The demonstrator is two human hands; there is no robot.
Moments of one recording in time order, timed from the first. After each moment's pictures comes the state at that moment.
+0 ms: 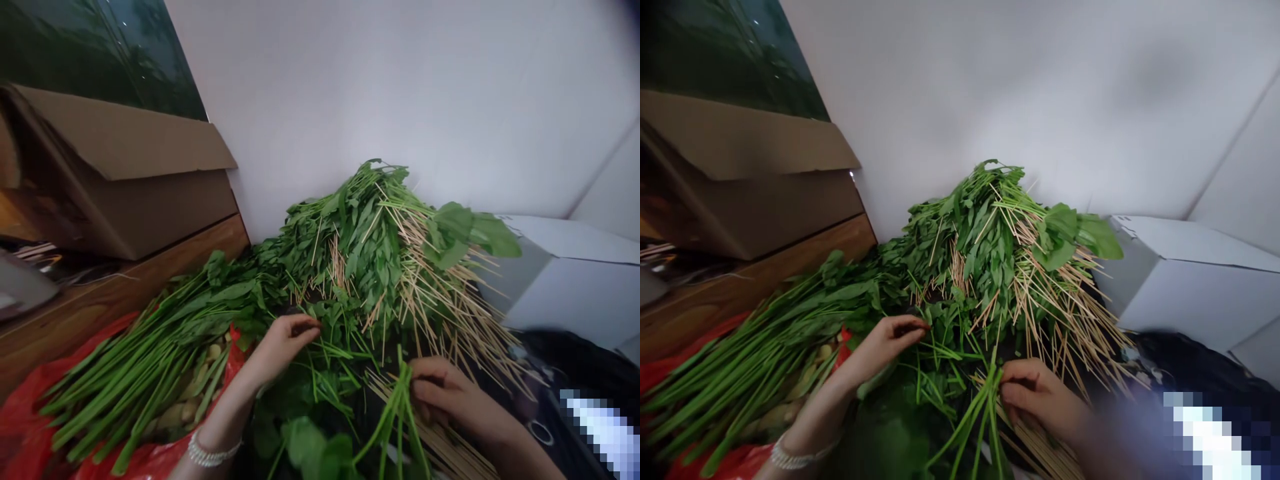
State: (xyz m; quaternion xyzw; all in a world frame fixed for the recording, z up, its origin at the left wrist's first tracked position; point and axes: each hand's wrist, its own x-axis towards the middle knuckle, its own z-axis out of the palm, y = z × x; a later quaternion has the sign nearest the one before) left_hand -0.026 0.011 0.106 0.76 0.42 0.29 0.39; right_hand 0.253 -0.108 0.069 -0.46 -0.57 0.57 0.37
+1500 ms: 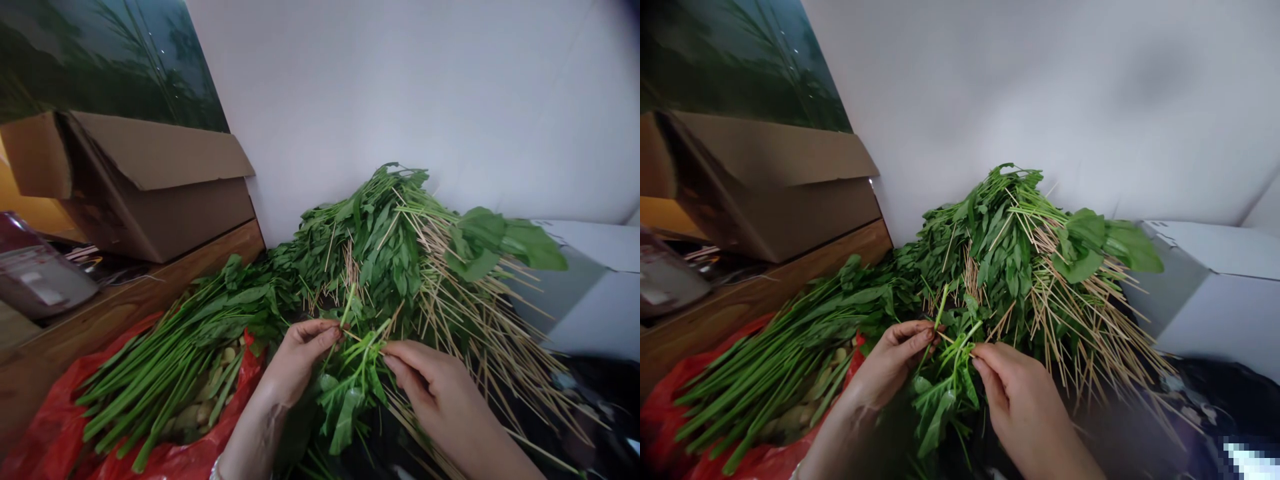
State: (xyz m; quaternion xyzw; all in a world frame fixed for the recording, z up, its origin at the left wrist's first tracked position) left_hand 0.001 -0.020 0.125 0.44 0.37 0.47 0.67; right_hand 0.197 -0.090 0.125 -0.52 -0.73 0.17 0.40
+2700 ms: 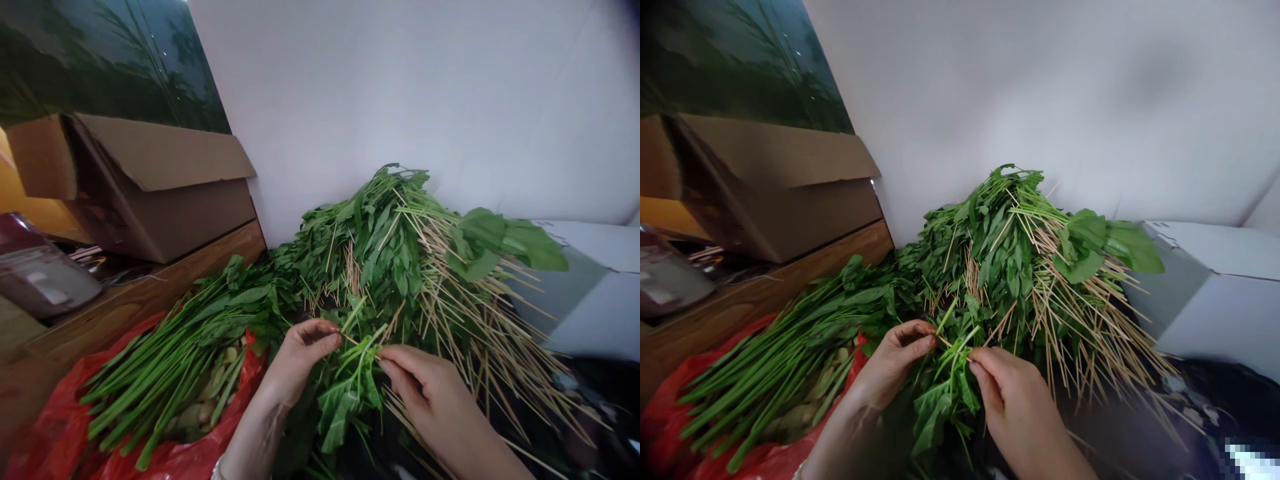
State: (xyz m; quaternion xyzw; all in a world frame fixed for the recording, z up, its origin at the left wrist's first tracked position) left_hand -0.004 -0.017 0.118 0.49 0.37 0.48 0.62; right_hand 0.190 -0.089 0.119 -0.52 -0.72 0.22 0.40
